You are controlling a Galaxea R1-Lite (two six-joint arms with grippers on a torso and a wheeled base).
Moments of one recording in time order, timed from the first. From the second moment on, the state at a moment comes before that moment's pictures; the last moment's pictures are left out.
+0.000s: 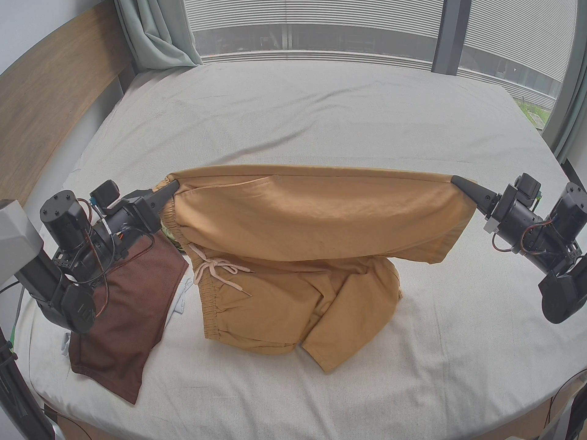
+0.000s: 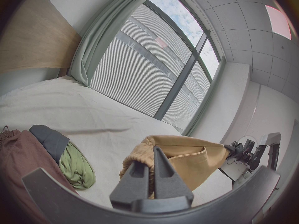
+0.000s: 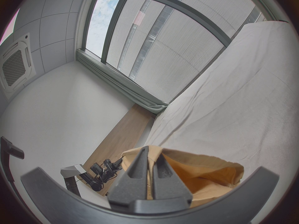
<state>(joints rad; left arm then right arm) -0.08 1.99 -0.63 -1.55 -0.47 -0.47 0.09 1.83 -0.53 -1.54 0.63 0.84</state>
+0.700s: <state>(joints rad) -0.09 2.16 -0.83 -1.55 -0.34 -0.48 0.07 2.08 -0.78 -1.54 0.62 0.84</state>
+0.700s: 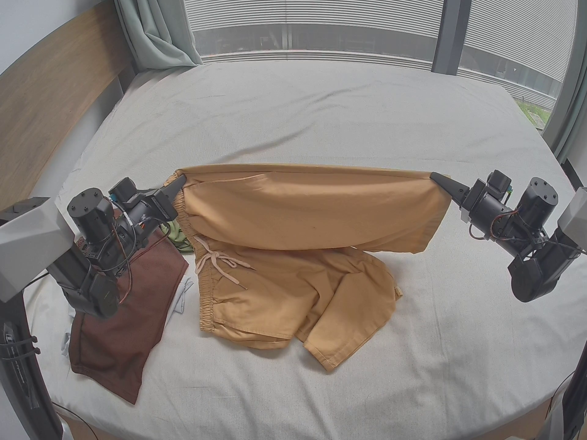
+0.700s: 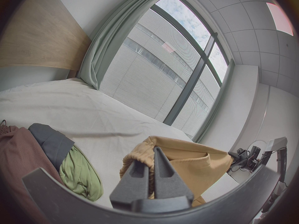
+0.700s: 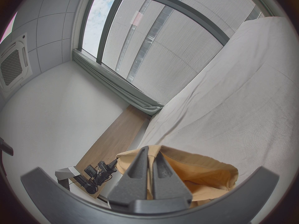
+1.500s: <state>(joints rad) -0.11 2.31 -1.01 -1.55 -0.24 -0.56 0.07 2.30 -1.09 -1.54 0.61 0.84</state>
